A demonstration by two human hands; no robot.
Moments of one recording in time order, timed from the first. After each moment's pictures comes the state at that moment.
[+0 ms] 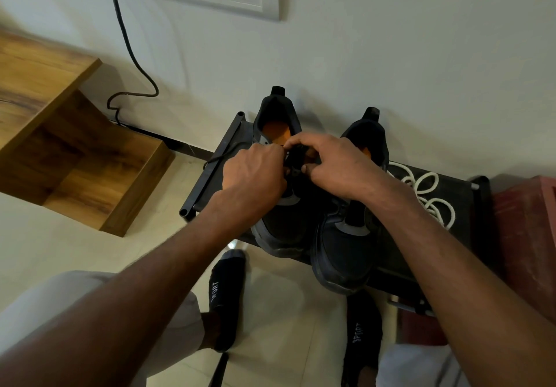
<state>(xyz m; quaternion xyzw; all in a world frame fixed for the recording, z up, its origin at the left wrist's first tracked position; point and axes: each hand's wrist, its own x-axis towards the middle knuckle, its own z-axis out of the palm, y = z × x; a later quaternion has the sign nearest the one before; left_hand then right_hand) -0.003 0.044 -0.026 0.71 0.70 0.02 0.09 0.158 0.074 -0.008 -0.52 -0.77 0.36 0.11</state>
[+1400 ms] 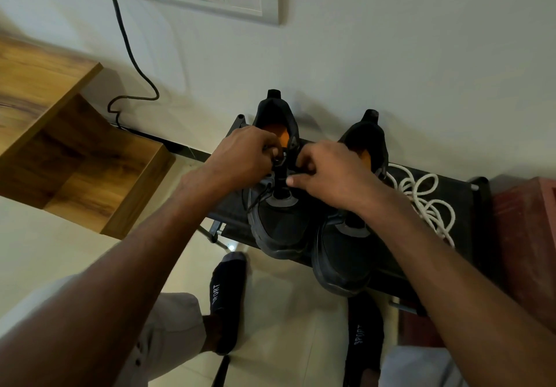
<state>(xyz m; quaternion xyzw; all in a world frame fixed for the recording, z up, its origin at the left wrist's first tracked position) -0.036 0.069 -0.004 0.72 0.65 0.11 0.20 0.148 0.065 -0.005 -0.58 -0.77 0.26 0.03</state>
